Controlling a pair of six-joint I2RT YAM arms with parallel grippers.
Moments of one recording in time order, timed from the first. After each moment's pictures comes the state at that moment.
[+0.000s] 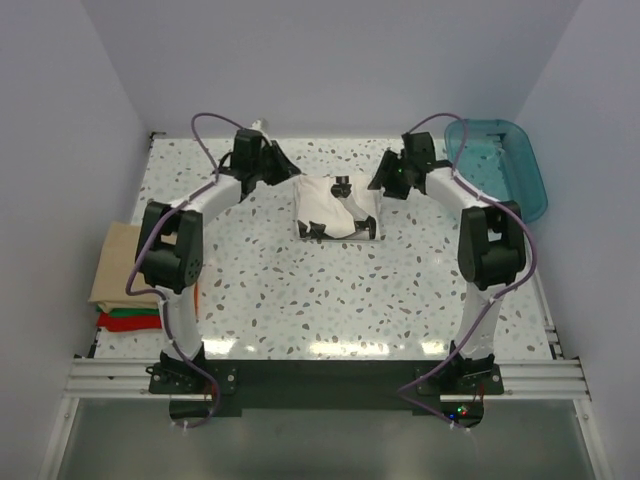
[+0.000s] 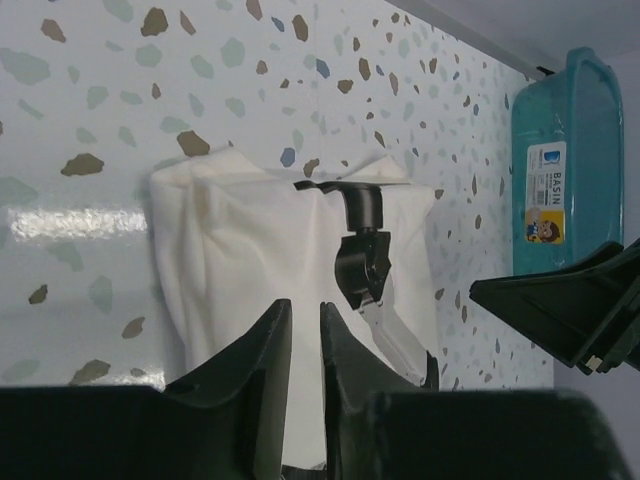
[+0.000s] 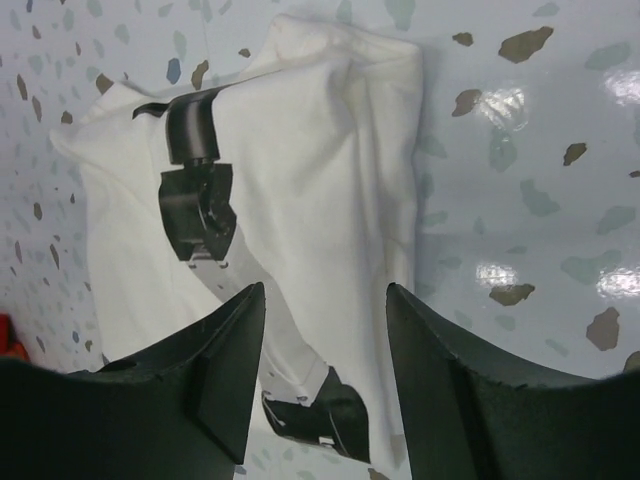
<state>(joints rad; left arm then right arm) -0.26 2.02 1.48 -0.01 0.28 -0.71 0.19 2.03 1.56 -0.37 -0.20 0.55</state>
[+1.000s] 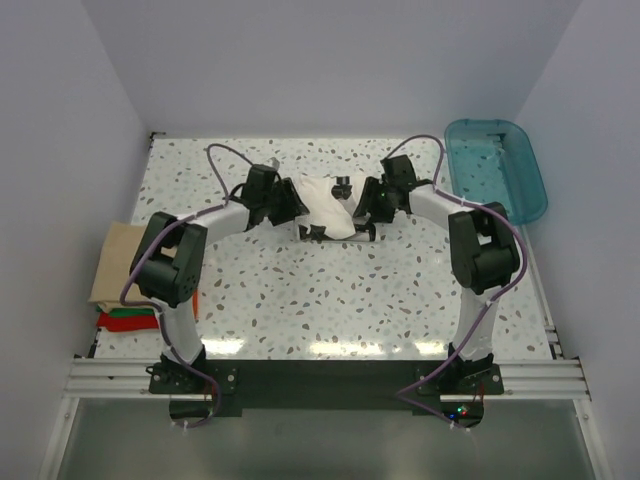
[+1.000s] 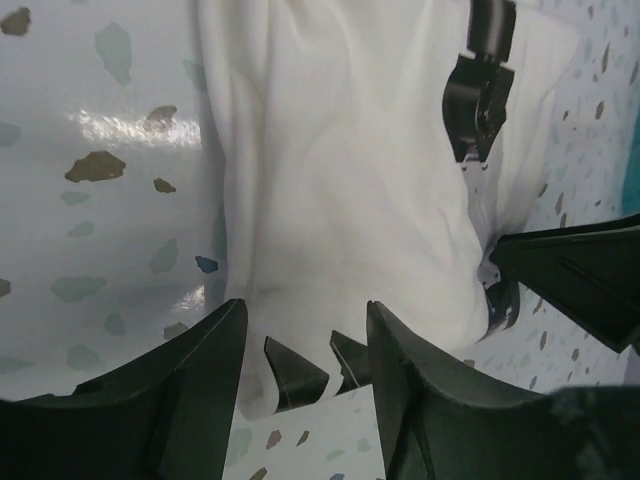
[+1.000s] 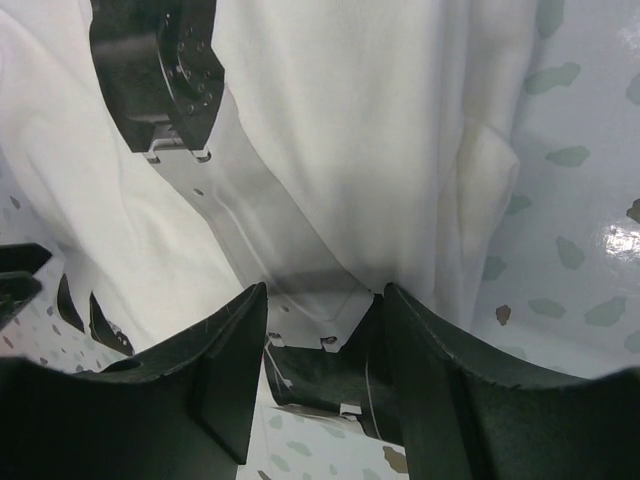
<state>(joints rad) -0.38 1.91 1.16 -0.02 0.17 -0.72 0.31 2.00 1.35 -0.29 -0.20 0.55</state>
